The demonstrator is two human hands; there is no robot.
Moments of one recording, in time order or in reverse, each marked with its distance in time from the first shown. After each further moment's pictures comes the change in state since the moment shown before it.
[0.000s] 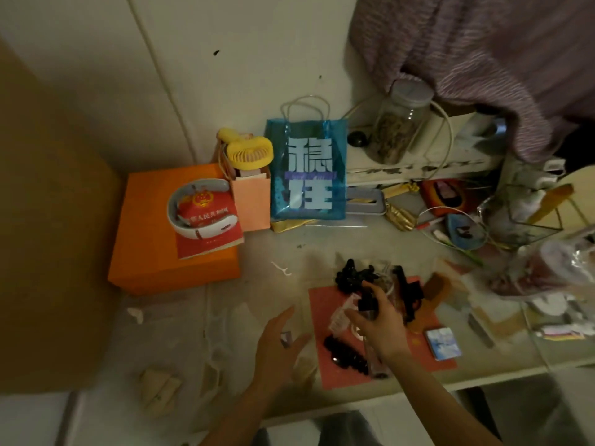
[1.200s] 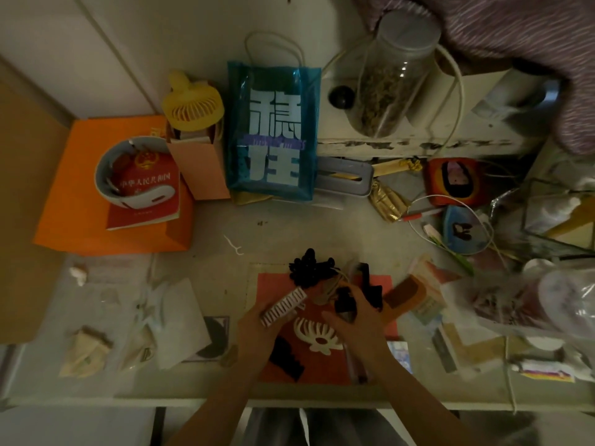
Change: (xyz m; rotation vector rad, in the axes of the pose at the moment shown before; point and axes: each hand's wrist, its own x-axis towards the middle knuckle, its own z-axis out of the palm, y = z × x) left_hand 0.047 0.027 0.126 -0.022 0.172 -0.278; right_hand 0.072 0.066 -0.076 0.081 -0.286 0.017
